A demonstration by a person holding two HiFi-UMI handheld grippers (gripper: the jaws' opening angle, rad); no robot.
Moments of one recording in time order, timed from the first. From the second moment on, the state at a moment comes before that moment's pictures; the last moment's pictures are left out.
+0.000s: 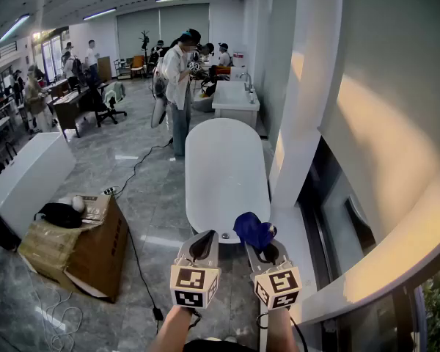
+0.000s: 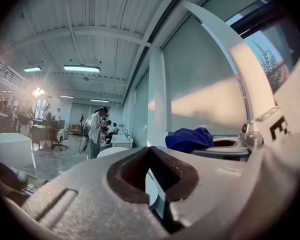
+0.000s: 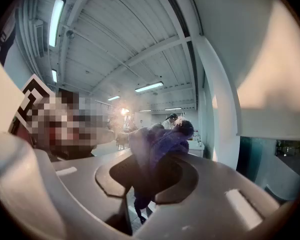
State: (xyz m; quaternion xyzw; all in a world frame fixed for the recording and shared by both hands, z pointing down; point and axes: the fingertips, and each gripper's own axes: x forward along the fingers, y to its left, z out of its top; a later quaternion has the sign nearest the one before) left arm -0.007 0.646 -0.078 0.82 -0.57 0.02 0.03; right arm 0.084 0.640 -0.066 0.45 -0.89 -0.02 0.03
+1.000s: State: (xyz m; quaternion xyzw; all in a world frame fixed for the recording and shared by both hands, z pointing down) left arm 0.045 0.633 -0.065 0.81 -0.58 0.04 0.03; right arm 0.137 0.620 -0.057 0.44 -0.89 -0.03 0.03
